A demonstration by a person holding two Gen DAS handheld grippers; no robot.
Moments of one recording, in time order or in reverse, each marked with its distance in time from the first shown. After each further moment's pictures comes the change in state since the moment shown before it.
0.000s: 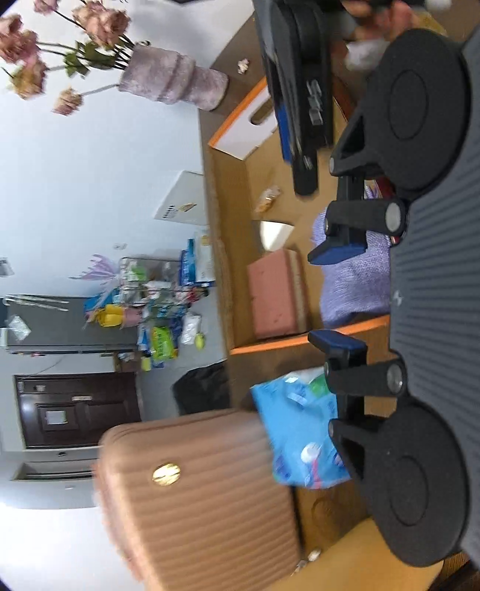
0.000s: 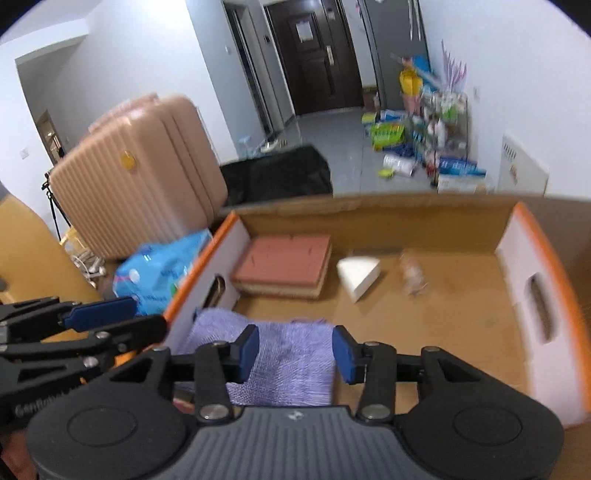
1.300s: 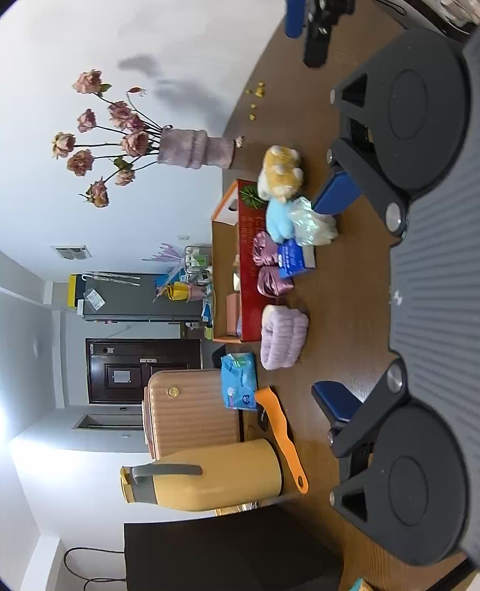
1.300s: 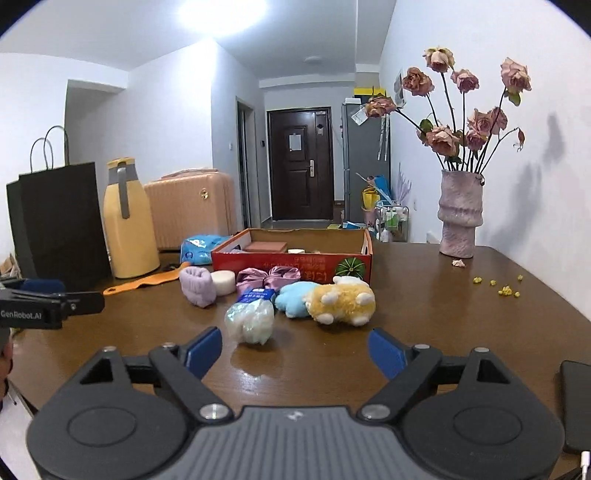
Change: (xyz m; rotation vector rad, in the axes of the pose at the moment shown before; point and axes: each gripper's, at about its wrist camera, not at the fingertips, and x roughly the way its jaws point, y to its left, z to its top) left arm -0.292 -0.118 -0.236 -0.070 -0.248 0.086; right arm -0.327 0.014 -0.309 -0.094 -0.358 -0.122
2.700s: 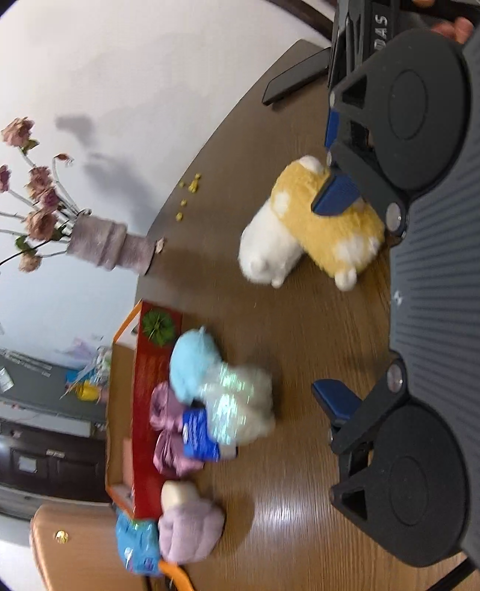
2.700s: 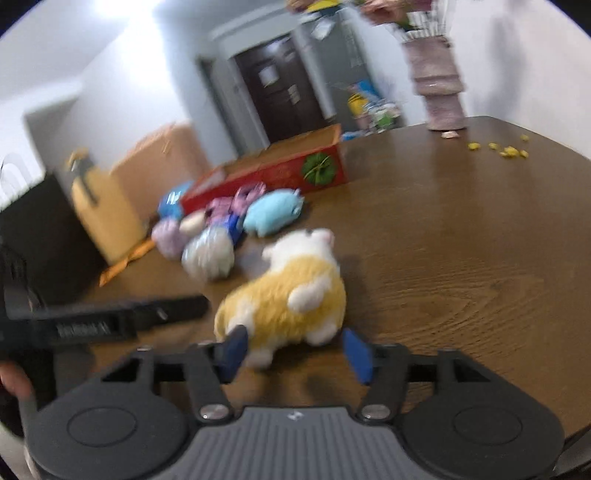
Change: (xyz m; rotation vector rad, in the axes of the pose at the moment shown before) left arm 0.132 -0.100 -0.030 -0.054 0.302 -0.382; right arm 0.066 -0.083 -0.051 0.297 0.218 0.071
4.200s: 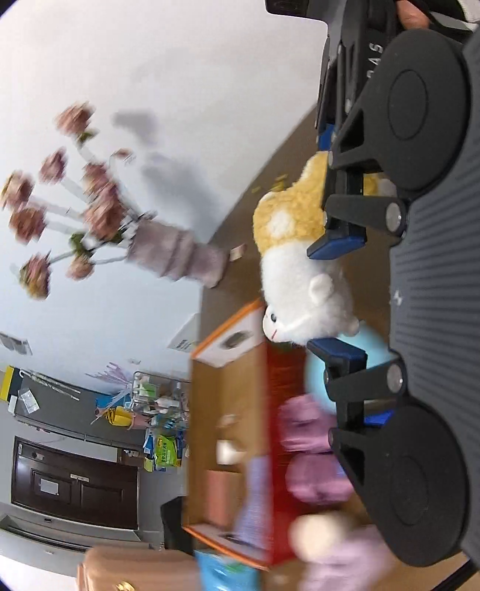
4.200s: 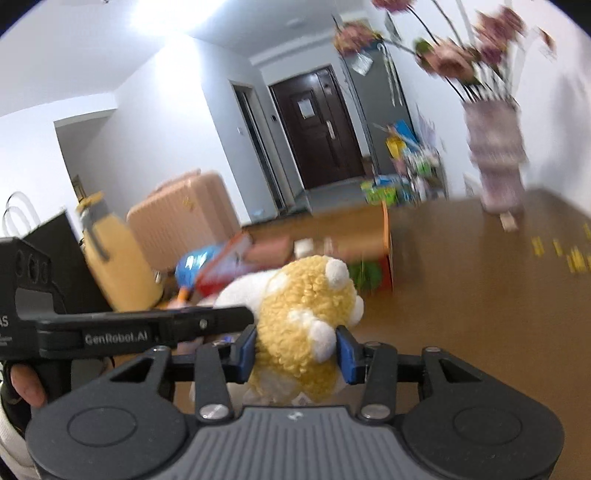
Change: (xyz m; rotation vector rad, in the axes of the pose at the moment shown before) left arm 0.052 0.049 0.160 -0.005 -0.103 -0.092; right arm 0.080 0.015 0.167 -0.132 -0.096 0.117
